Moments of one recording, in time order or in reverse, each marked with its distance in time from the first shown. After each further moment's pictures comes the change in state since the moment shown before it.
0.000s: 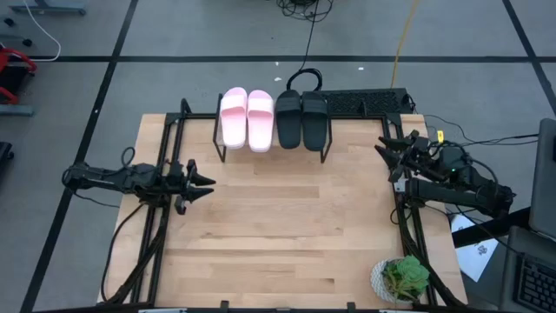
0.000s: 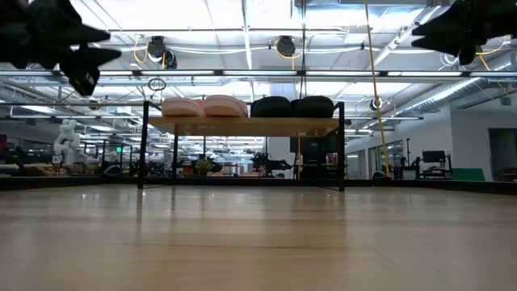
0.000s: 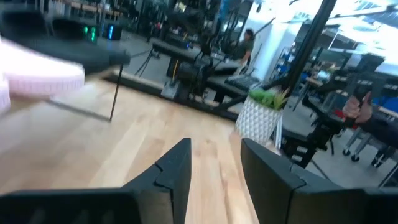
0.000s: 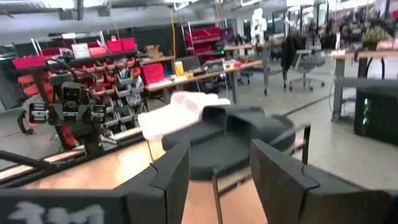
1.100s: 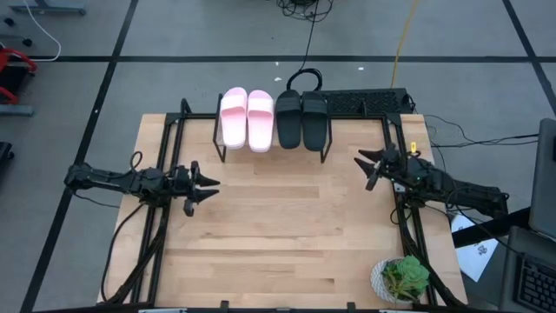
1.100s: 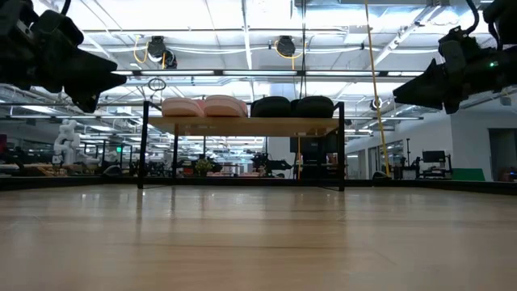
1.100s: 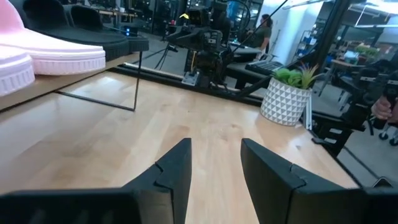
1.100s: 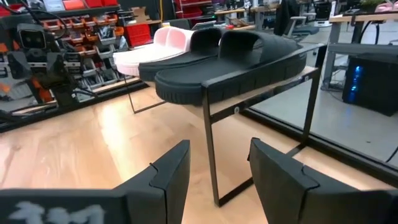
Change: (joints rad) left arm 0.001 0.002 -0.120 0.065 -0.053 0.087; right arm -0.004 -0.010 -0.332 0.169 0.026 0.026
